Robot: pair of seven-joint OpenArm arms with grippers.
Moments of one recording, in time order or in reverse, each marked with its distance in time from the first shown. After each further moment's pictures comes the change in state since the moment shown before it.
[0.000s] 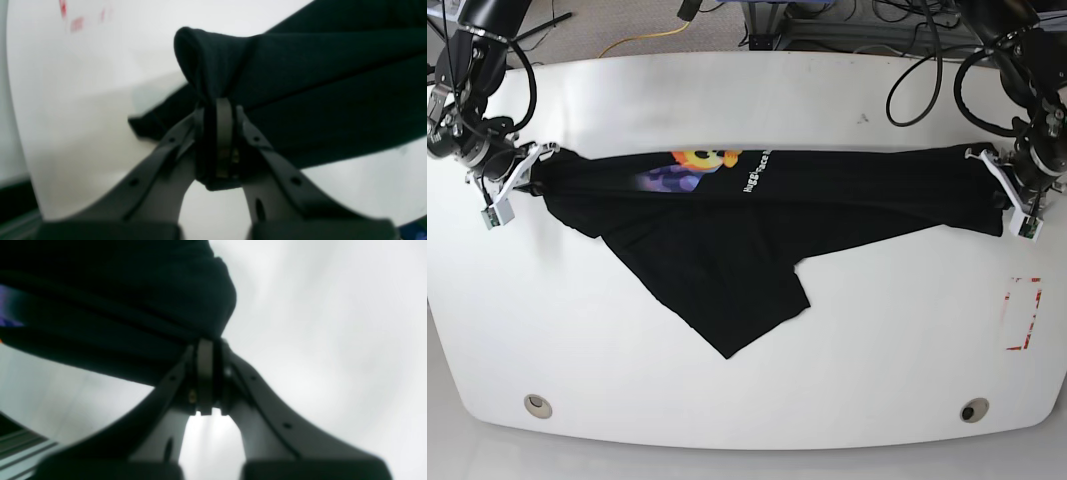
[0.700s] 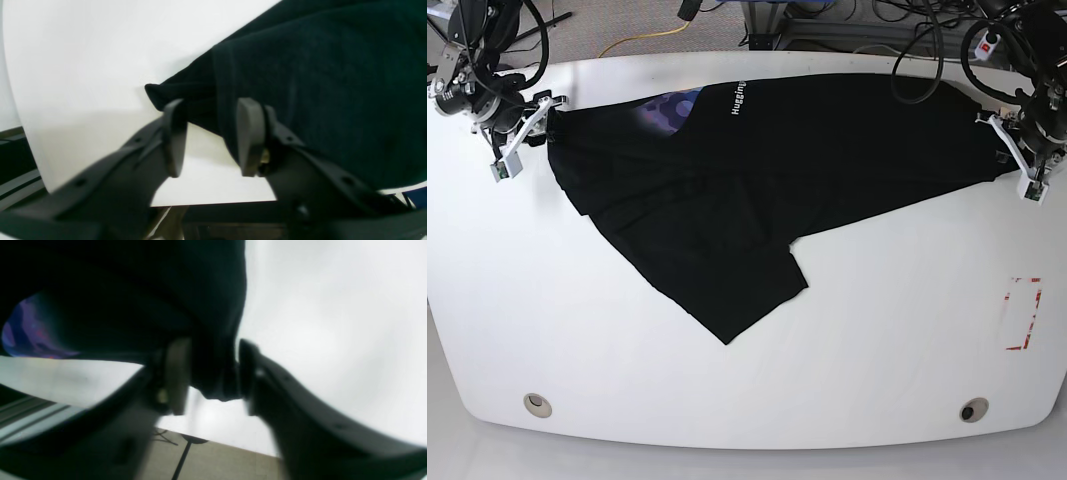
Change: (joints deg) left arm 7.3 -0.5 -1.3 0.0 2.4 0.0 0.2; right arm -8.9 -3.7 4.5 3.8 -1.9 -0.4 -3.3
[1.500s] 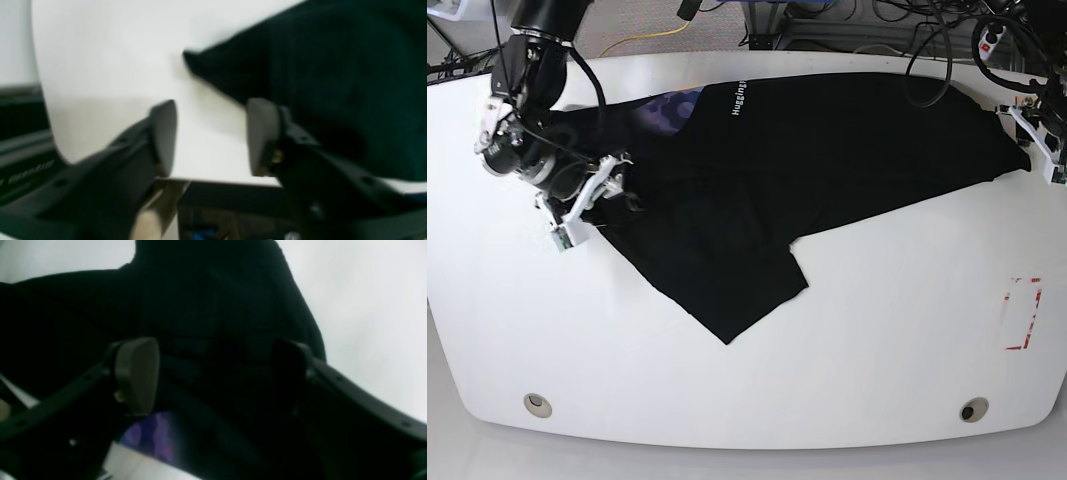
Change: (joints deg) left arm 0.5 2.0 -8.1 -0.1 3.9 0.0 0.1; right arm 16.8 -9.7 -14.2 2.5 0.6 -0.4 0.0
